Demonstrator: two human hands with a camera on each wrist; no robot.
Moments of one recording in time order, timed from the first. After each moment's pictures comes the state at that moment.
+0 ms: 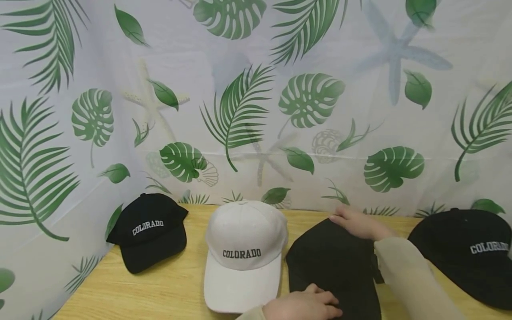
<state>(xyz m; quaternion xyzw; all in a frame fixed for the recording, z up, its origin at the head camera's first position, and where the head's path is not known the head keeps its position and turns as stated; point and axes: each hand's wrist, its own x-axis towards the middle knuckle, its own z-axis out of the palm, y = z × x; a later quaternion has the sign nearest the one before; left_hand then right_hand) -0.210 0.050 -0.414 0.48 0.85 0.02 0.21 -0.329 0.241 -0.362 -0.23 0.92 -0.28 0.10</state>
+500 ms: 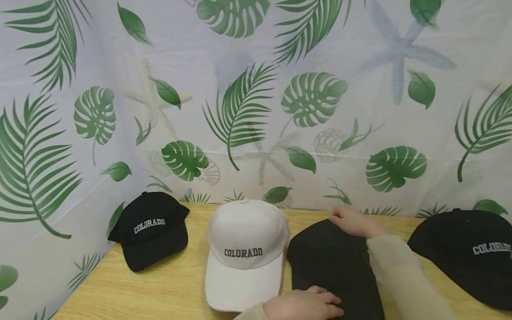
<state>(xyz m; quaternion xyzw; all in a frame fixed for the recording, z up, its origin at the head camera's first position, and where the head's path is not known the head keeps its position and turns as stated) -0.212 0.049 -0.415 0.50 0.84 -0.01 0.20 -0.331 0.228 -0.366 -0.23 0.93 -0.26 0.08</state>
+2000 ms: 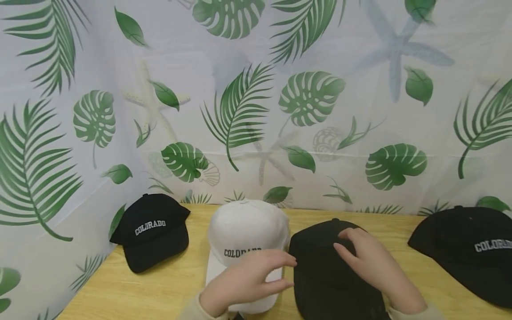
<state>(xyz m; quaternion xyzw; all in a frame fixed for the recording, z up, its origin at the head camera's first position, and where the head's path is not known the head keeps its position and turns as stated) -0.201 -0.047 -0.341 0.47 0.86 0.17 -0.06 -0.234 0.215 -0.367 -0.18 0.95 -0.23 -0.08</state>
